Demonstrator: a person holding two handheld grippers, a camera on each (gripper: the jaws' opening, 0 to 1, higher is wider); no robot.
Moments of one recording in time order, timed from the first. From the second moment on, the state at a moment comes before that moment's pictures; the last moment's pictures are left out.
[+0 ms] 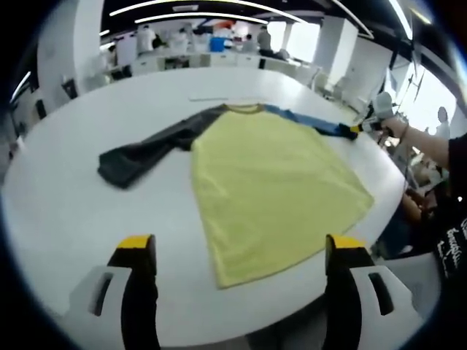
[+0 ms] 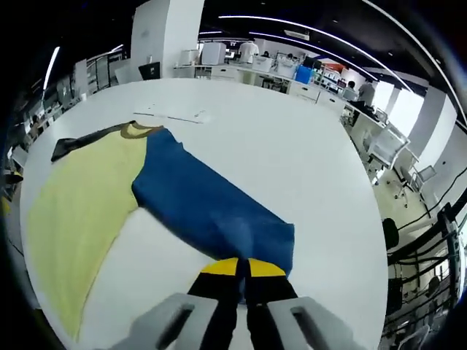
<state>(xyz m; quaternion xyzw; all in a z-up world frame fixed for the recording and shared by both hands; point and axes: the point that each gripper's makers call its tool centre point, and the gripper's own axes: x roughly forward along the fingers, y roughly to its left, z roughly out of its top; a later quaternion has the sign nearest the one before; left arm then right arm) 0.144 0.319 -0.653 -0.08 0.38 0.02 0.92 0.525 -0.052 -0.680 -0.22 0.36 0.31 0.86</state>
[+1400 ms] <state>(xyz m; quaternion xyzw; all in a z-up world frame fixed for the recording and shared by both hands) 0.140 0.315 -0.653 -0.07 0.39 0.01 0.92 0.559 -0.142 -0.678 -0.24 0.40 0.18 0.86</state>
